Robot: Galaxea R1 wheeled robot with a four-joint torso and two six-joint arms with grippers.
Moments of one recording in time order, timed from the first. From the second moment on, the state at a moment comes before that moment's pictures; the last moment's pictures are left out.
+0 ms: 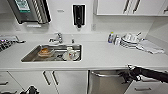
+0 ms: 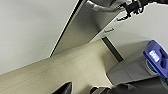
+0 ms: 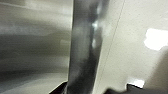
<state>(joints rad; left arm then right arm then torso) 0.54 1.69 -0.86 0.01 0.37 -0.08 -0.37 2.51 -2.17 0.17 -0.67 1.42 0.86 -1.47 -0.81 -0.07</state>
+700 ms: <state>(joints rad) 0.54 1.69 -0.87 0.01 0.37 -0.08 -0.39 2.48 -2.14 0.18 -0.65 1.43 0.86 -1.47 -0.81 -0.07</state>
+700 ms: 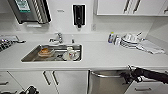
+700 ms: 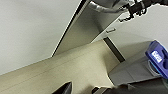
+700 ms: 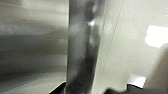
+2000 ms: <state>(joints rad) 0.54 1.72 -0.88 0.01 0.37 -0.08 -0.49 2.35 -2.02 0.17 -0.59 1.43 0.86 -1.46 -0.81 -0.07</state>
